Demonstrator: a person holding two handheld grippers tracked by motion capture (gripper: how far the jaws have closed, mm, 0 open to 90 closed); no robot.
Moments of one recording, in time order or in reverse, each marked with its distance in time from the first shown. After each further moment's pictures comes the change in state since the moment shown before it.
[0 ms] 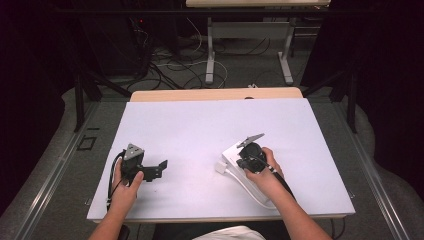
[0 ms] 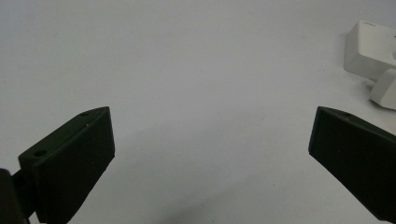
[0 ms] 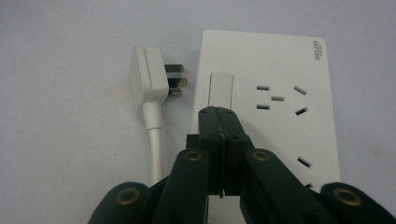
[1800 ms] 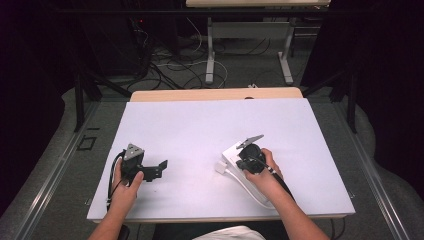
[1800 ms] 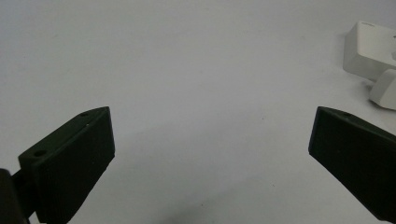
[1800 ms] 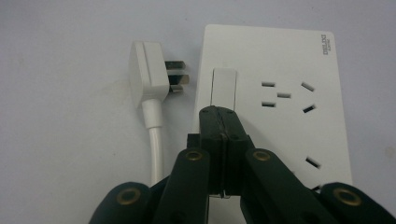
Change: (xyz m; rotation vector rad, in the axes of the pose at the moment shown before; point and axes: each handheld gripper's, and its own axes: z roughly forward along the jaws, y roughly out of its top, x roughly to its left) left arm 0.000 0.000 0.000 -0.011 0.006 0.011; right arm 0.000 -0.003 0.004 0.003 0.016 0.009
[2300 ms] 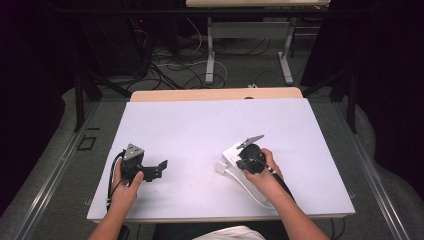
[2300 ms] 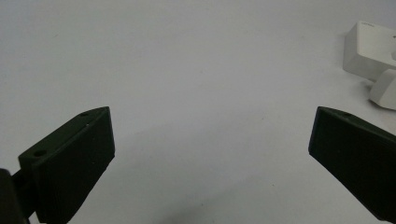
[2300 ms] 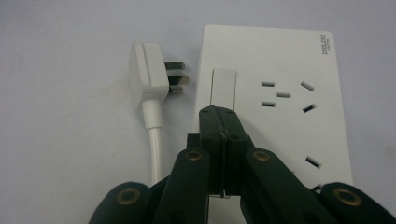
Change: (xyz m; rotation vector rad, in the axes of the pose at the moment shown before) left arm 0.000 0.000 0.000 0.000 0.000 0.000; right arm 0.001 0.000 0.000 -0.003 -0.011 0.016
